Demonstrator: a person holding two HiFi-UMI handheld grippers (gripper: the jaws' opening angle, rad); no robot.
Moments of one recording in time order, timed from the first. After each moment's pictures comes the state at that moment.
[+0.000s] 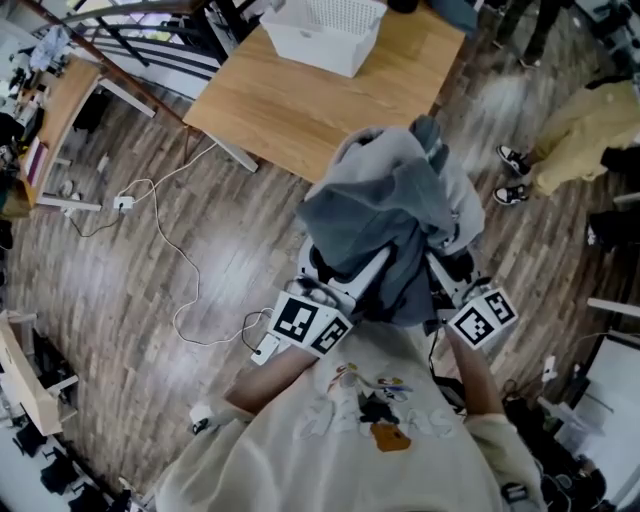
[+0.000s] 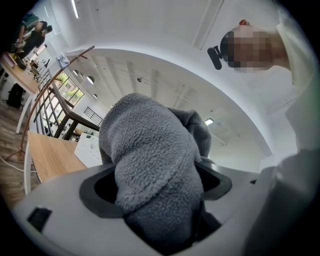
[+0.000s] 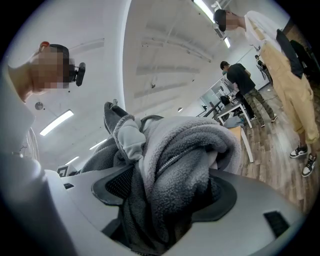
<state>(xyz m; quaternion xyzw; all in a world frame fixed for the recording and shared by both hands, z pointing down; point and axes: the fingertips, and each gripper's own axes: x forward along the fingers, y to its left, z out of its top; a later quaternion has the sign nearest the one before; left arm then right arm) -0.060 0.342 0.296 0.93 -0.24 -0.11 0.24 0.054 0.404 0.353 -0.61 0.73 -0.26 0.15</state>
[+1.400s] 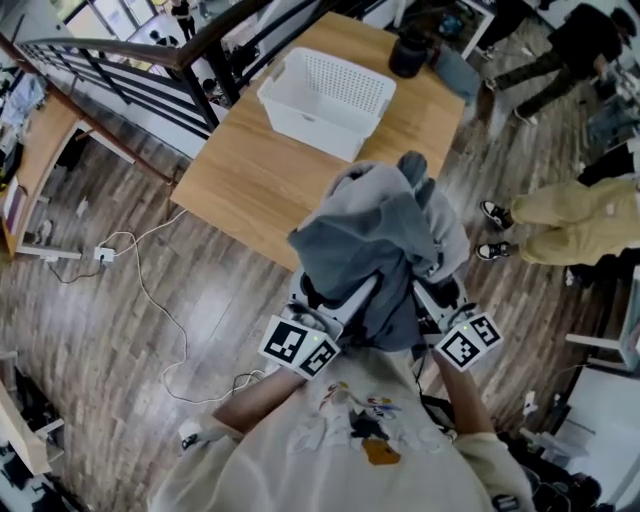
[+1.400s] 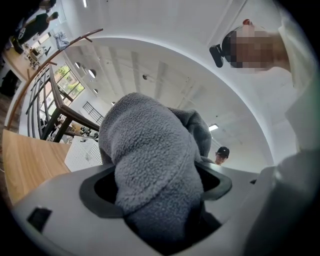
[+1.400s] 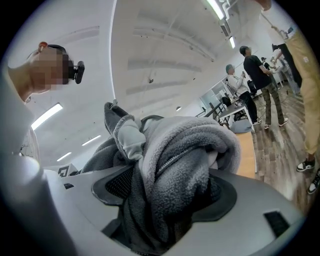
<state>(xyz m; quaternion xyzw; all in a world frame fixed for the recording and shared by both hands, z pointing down) -0.030 0.134 0.289 0.93 -0.22 -0.12 0.27 0.086 0.202 0.337 -0.62 0.73 -0.26 0.13</state>
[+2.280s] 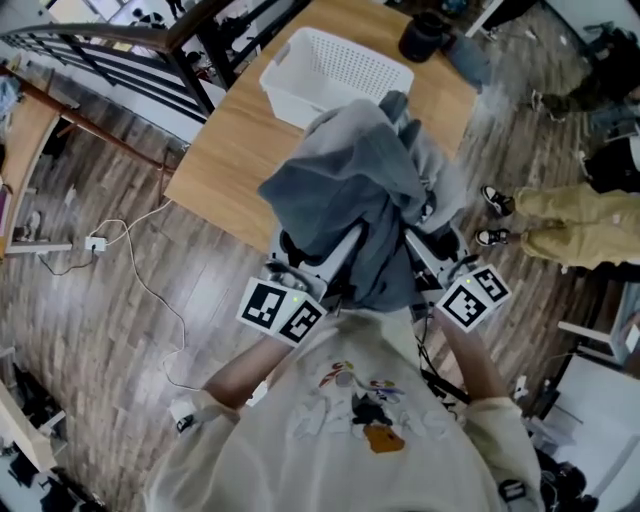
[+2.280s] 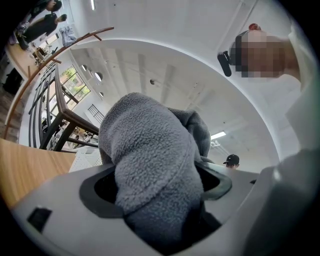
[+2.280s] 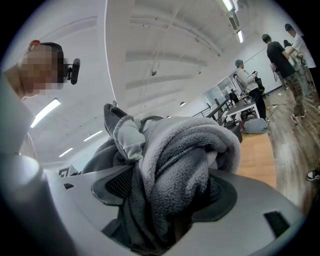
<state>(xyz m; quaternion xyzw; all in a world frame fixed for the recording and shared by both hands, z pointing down) -0.035 -0.006 0.282 0.92 -0.25 -0.15 0.27 0.087 0.053 0.323 -0.60 0.75 -0.26 0.10</state>
